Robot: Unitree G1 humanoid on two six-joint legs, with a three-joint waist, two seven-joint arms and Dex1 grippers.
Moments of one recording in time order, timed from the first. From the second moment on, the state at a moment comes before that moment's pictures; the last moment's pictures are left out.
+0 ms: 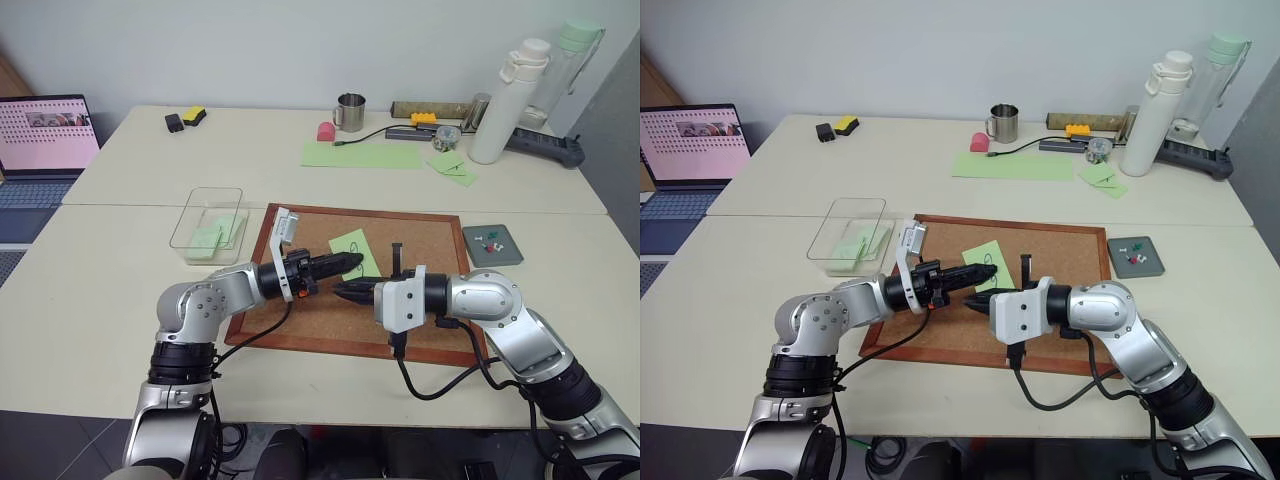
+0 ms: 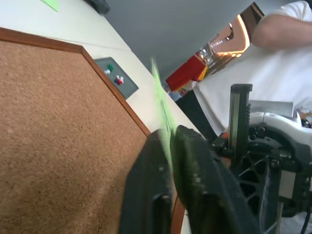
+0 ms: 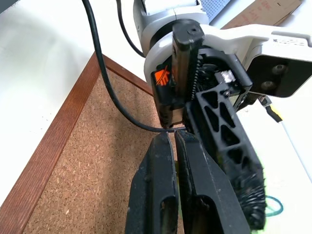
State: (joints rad) left arm -0.53 0.33 0.05 0.02 -0.84 1.02 -0.82; right arm -0.44 -0.56 0.38 -0.32 -0.07 -0.04 0.91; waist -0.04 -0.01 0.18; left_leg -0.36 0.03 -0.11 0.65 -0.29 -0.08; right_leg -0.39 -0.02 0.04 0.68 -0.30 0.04
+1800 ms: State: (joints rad) left arm -0.60 0.37 -0.36 -0.09 -0.25 0.32 -0.97; right arm -0.44 -0.47 -0.33 0.22 0.27 0.54 0.39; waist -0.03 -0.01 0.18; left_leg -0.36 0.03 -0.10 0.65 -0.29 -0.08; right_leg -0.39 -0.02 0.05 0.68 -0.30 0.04
